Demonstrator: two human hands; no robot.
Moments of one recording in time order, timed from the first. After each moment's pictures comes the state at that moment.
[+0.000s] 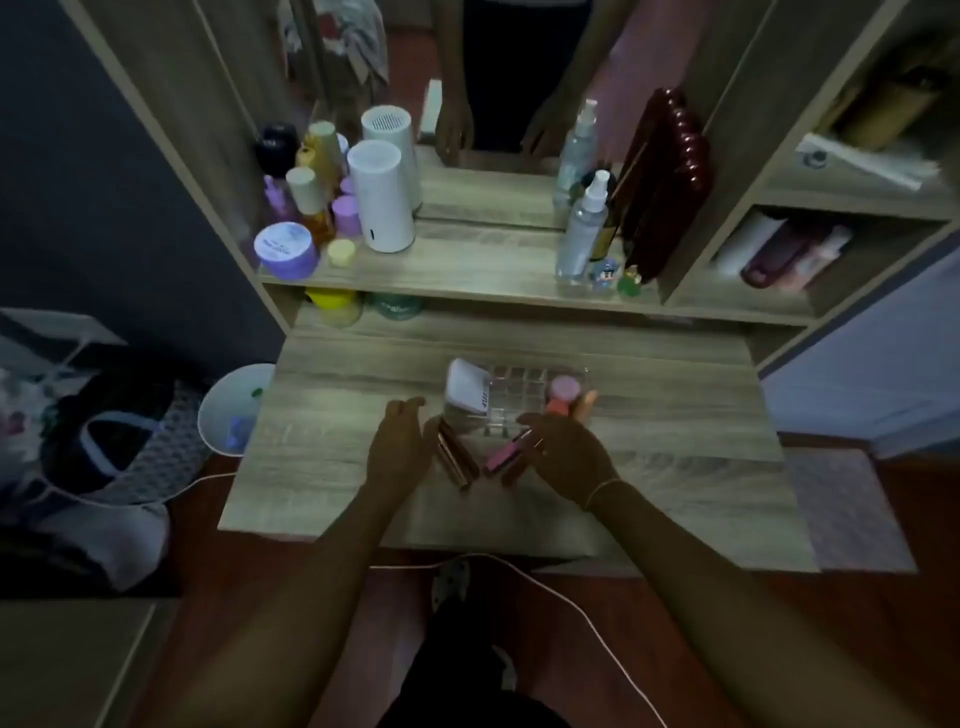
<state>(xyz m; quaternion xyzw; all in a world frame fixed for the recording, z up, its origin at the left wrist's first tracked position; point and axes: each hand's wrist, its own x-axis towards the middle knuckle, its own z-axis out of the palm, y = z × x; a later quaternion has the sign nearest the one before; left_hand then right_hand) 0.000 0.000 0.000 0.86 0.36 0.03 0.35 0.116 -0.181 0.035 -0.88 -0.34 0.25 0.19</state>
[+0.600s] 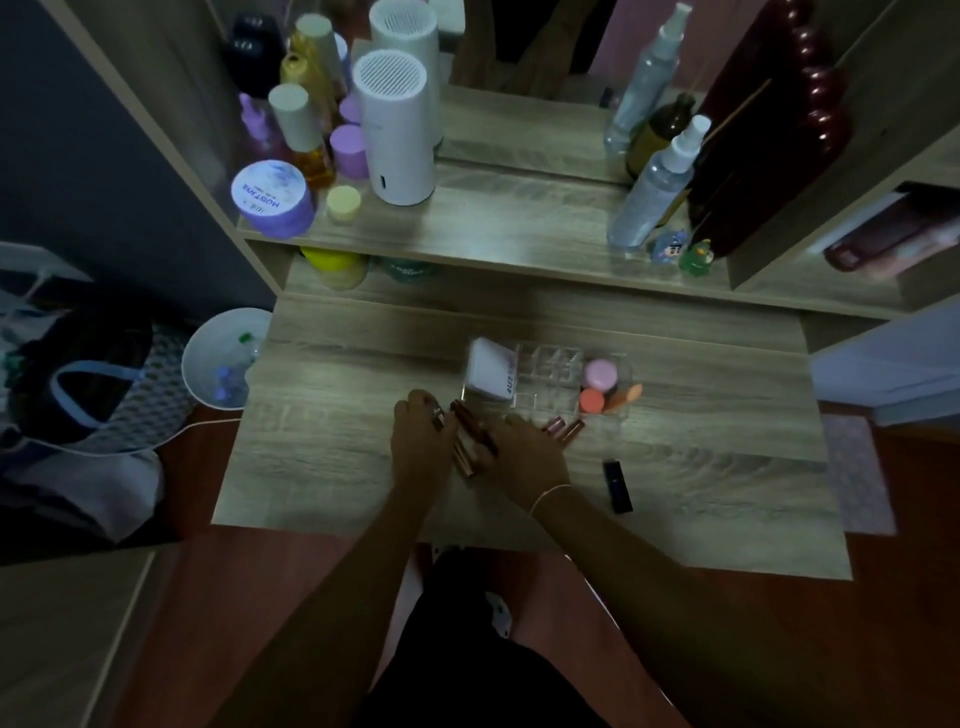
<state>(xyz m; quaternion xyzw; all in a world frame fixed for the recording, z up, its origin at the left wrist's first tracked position) 0.013 0.006 -0.037 0.78 0.47 0.06 0.41 0.086 -0.103 -0.016 -0.90 -0.36 0.23 0.10</state>
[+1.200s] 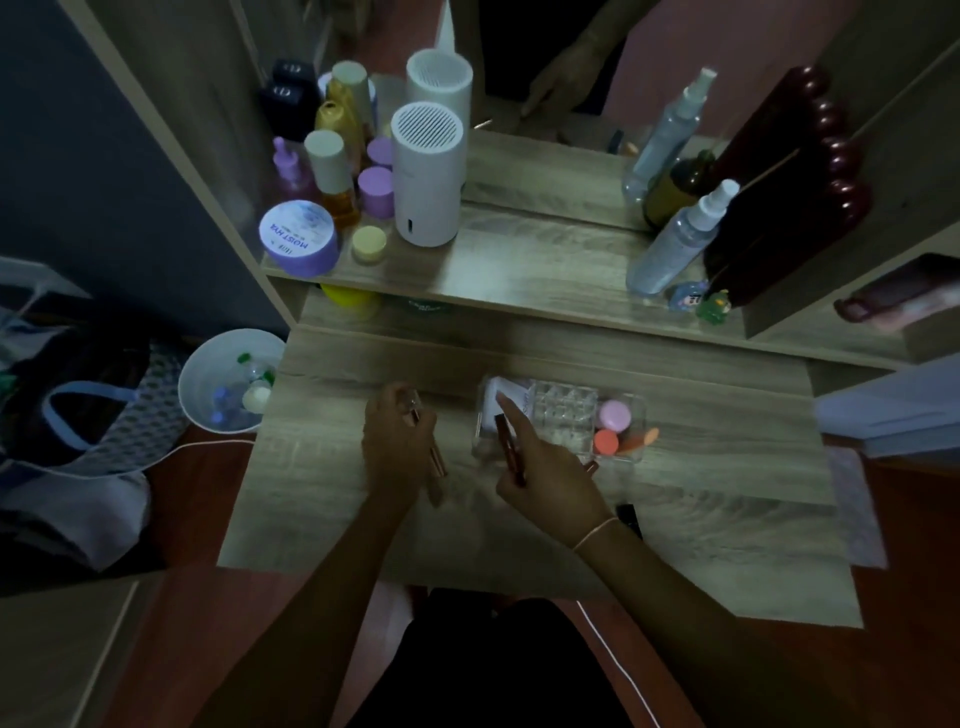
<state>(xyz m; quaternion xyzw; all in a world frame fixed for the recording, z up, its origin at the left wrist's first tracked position) 0.023 0.064 -0.015 0.74 0.51 0.15 0.41 0.102 -0.101 0.021 -0.86 -0.40 0.24 0.22</state>
